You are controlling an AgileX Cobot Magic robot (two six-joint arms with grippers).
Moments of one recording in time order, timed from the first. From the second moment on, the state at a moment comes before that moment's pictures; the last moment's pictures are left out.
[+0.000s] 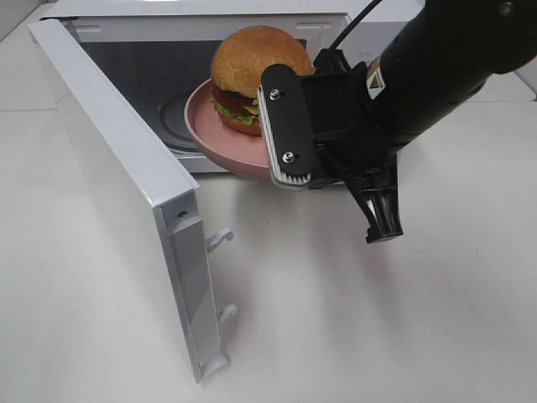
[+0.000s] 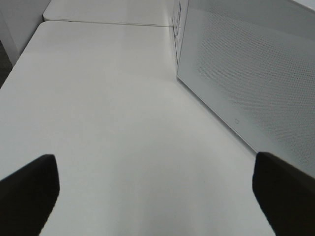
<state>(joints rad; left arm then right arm) 0.03 0.00 -0.52 -0.08 1.08 0.03 0.68 1.55 -1.05 -0.12 0.53 -1.08</state>
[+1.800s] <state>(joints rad) 0.03 0.00 -0.52 -0.08 1.08 0.03 0.65 0.76 -0.50 -0.46 0.91 -0.54</state>
